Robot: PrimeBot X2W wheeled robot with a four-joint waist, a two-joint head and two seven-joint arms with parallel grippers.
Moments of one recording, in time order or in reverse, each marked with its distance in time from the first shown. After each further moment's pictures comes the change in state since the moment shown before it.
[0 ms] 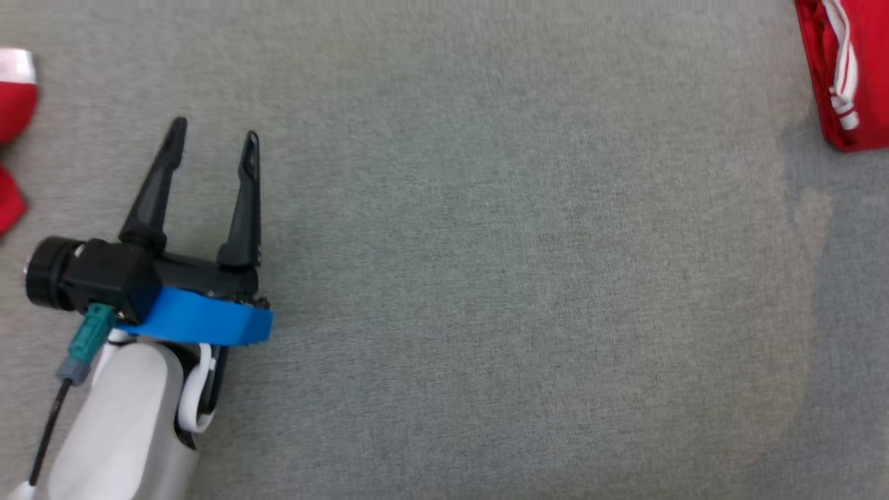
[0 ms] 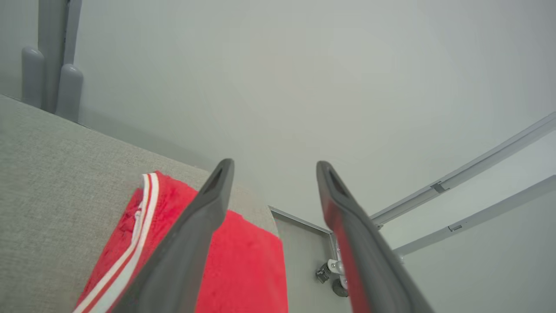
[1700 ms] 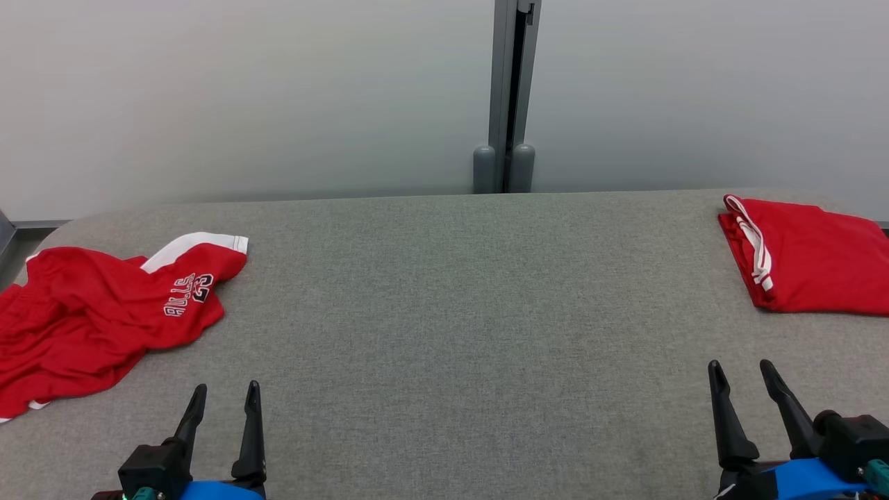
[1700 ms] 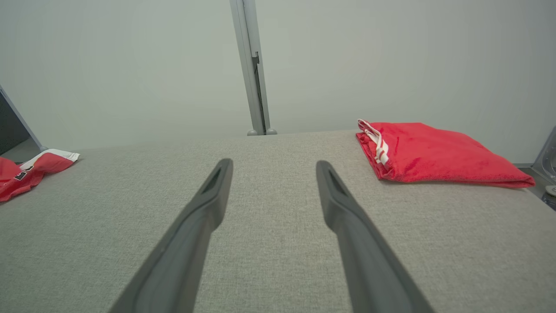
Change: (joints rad) left arm 0.428 -0.126 0.122 0.210 -0.017 -0.004 -0.023; right arm 1.038 0.551 -0.094 -0.577 0.242 0.000 -0.035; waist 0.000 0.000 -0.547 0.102
